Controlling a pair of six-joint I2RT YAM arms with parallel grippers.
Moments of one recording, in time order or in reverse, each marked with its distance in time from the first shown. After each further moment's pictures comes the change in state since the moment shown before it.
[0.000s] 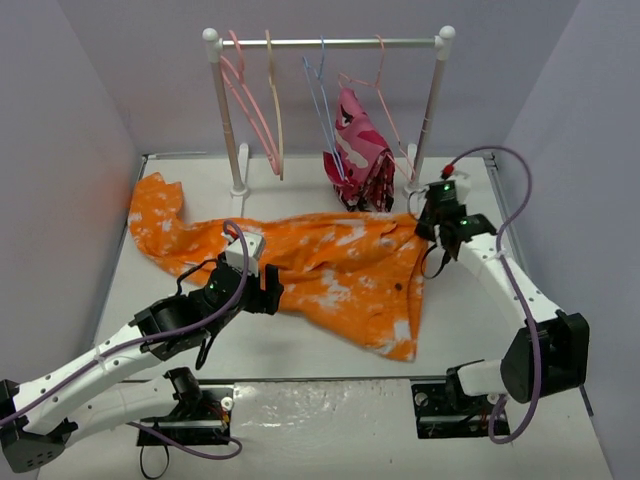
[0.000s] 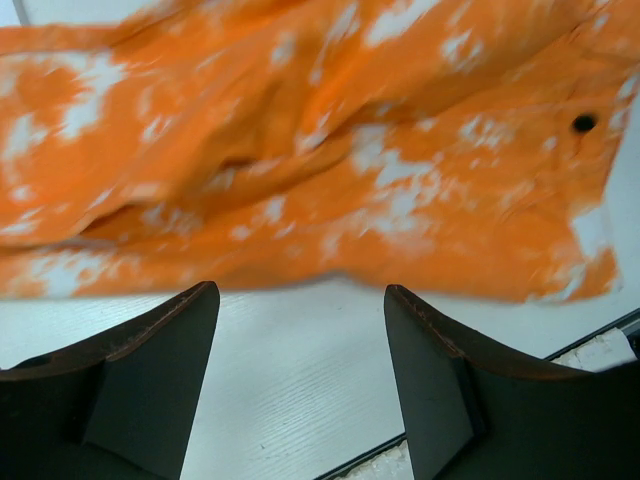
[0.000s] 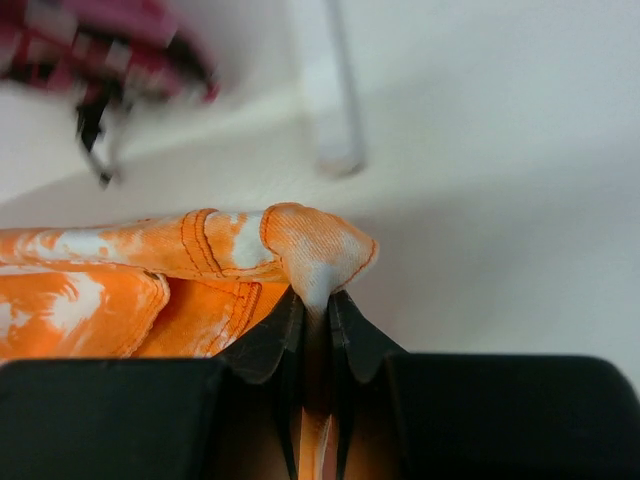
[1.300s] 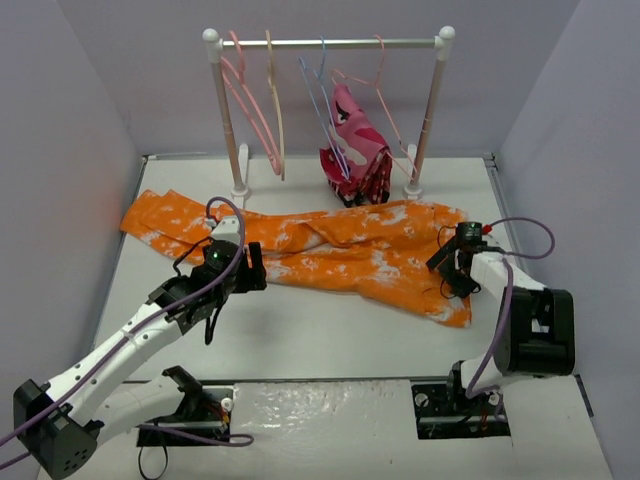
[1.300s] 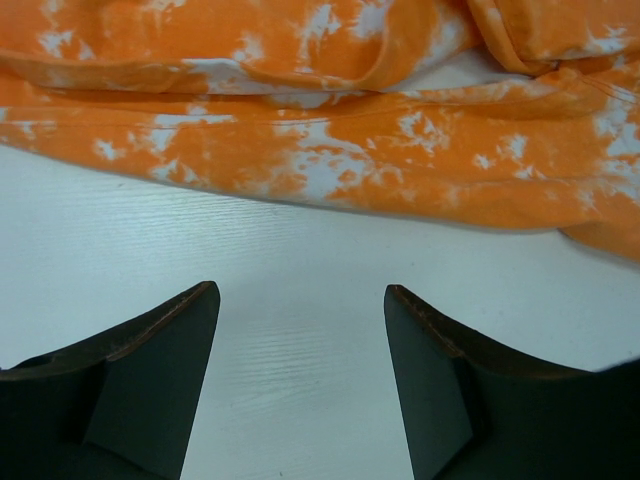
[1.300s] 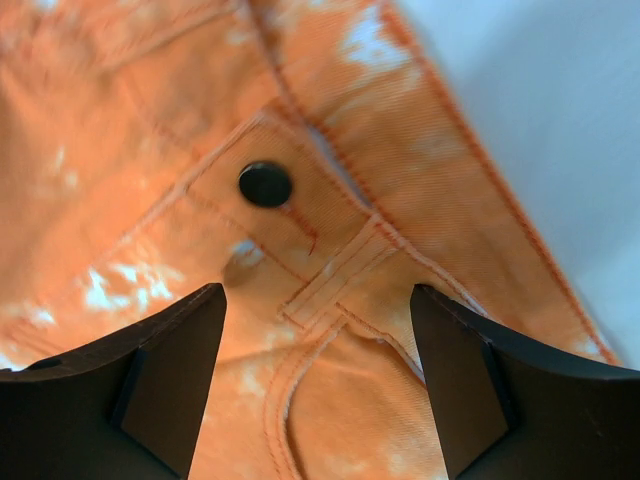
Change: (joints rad) left arm 0.314 0.150 -0.030 0.035 0.100 -0.077; right arm -0.299 0.109 -0.363 0.133 -0.169 0.256
